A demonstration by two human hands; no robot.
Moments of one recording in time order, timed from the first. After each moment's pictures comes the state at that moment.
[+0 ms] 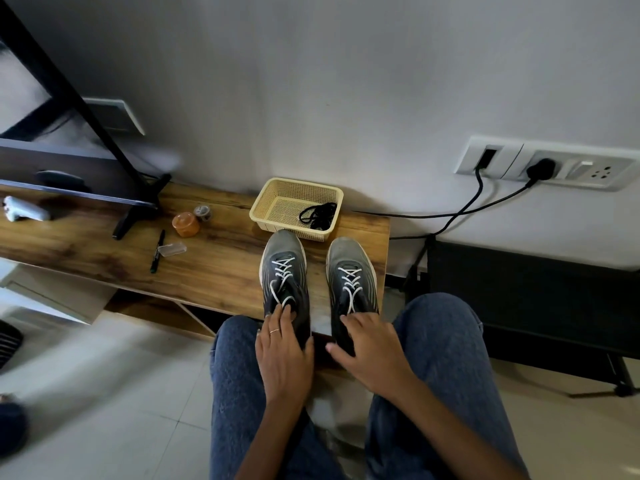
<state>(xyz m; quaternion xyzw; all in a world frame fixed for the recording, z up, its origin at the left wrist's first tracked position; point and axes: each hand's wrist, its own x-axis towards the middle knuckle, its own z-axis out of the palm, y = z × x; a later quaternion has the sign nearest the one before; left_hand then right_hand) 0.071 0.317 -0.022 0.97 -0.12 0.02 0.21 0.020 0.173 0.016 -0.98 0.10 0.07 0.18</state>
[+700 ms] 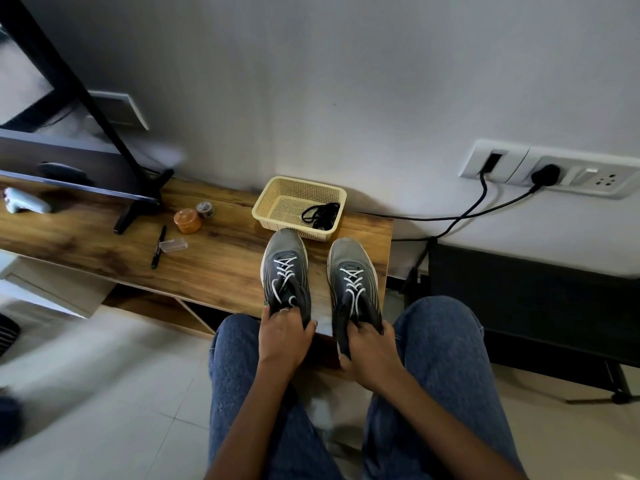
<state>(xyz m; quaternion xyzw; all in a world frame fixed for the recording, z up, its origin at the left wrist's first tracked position) 0.118 0.309 -0.001 0.97 -0.19 -0.09 0.08 0.029 0.177 0.008 -0.98 0.11 0.13 0.11</state>
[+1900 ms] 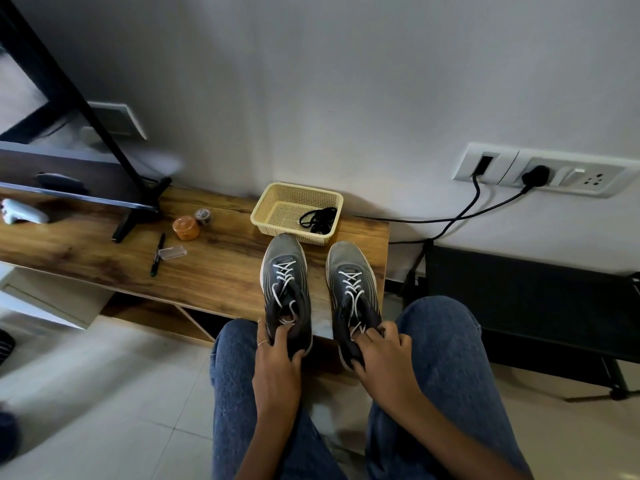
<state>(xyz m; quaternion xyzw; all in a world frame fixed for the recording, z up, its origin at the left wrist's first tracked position) 0.063 0.336 -0.009 0.94 -0.06 -0.06 0.32 0.003 0.179 0.003 -0.99 0.14 -0.01 0.05</state>
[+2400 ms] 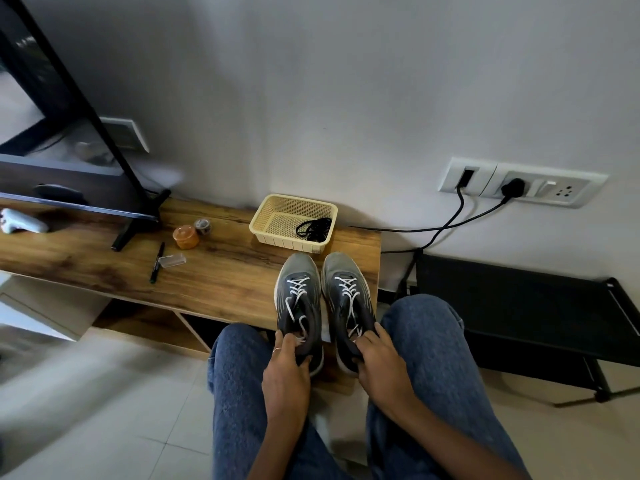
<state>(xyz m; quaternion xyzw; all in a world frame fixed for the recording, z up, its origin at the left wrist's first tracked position) 0.047 0.333 -0.006 0.93 -0.08 -0.06 0.36 -0.008 0.181 0.002 -0.96 0.17 -0.02 0.22</state>
